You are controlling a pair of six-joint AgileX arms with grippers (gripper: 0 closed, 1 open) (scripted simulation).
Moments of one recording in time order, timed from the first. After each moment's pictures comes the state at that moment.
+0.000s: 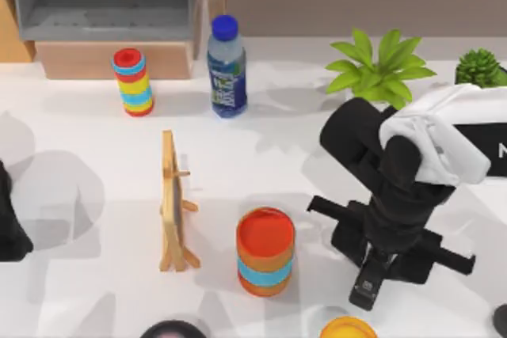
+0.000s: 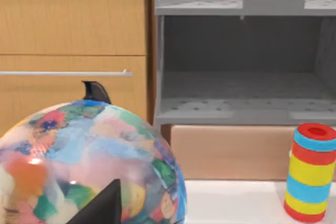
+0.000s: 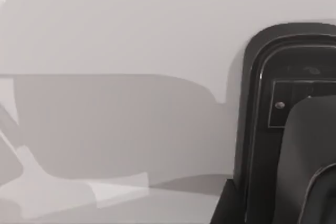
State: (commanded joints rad) left arm 0.00 0.00 0.00 0.00 0.00 0.00; right arm 0.66 1.87 1.07 -0.76 0.00 1.15
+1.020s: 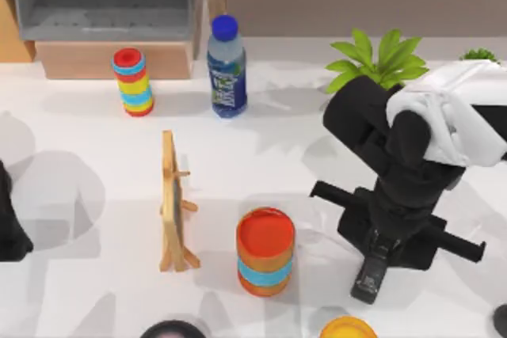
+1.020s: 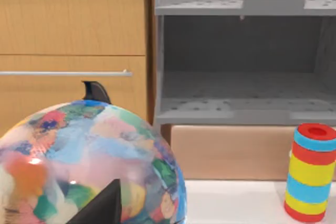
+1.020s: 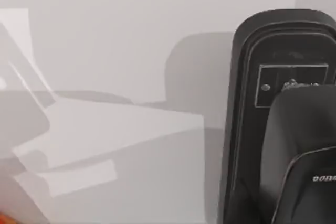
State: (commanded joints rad) left arm 0.00 0.00 0.00 0.00 0.00 0.00; right arm 0.66 1.82 1.13 -0.88 0.00 1.14
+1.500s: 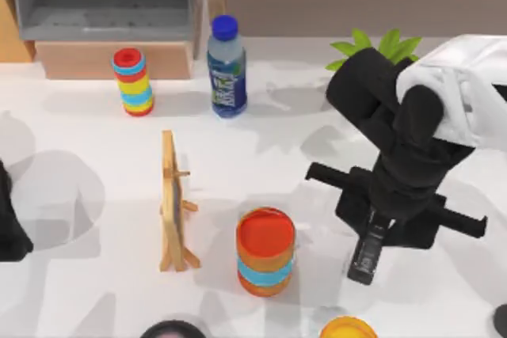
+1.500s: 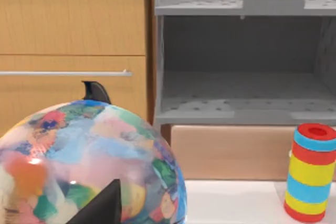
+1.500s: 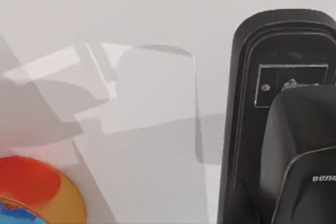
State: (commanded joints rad) left arm 0.00 0.00 0.00 0.00 0.00 0.00; right arm 0.65 1.77 1.18 -0.92 -0.01 1.05
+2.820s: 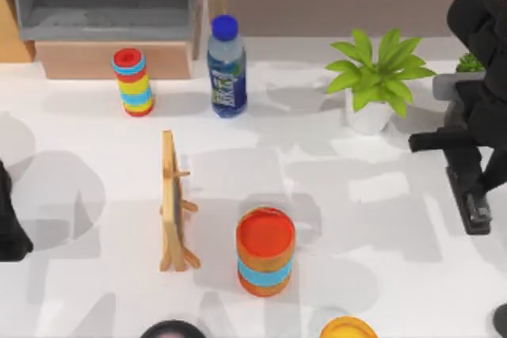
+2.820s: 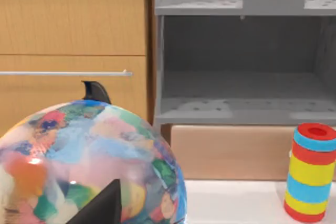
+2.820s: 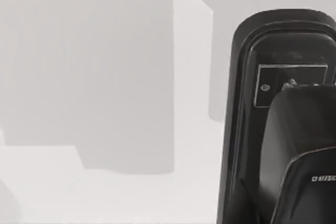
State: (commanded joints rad) left arm 0.00 0.00 0.00 0.00 0.00 0.00; right arm 0.26 1.91 1.39 -1.17 -0.01 0.20
